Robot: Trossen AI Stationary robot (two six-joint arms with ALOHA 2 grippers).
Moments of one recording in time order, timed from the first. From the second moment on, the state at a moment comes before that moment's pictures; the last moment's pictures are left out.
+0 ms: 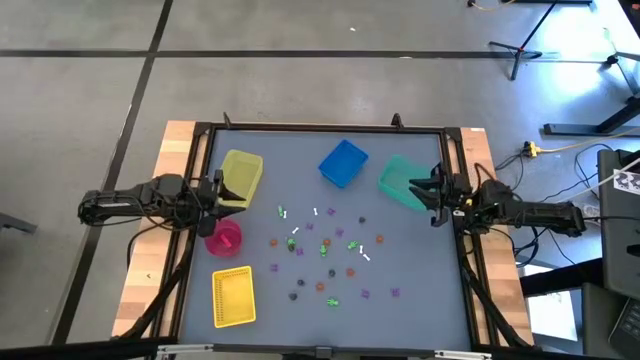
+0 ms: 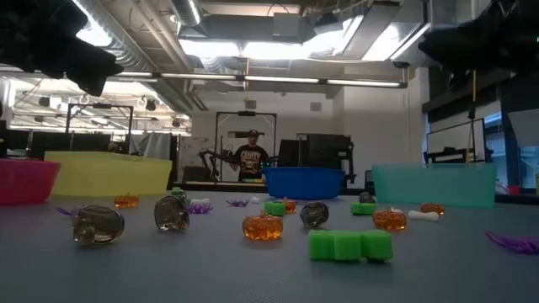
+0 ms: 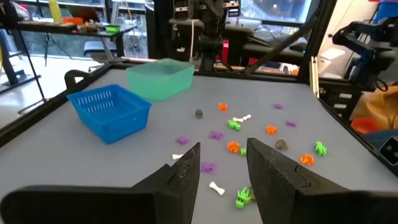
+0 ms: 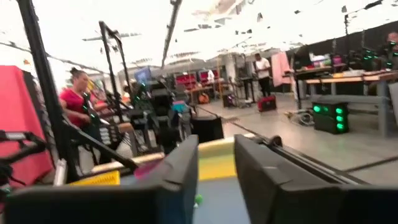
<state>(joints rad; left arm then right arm) 0.03 0.00 0.19 -0.32 0.00 -0.10 -0.04 0.10 0.08 0.27 0.11 0.14</state>
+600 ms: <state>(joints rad) 0.03 0.00 0.19 -0.30 -0.04 -0.10 -0.04 0.64 0.48 0.02 -0.18 0.18</state>
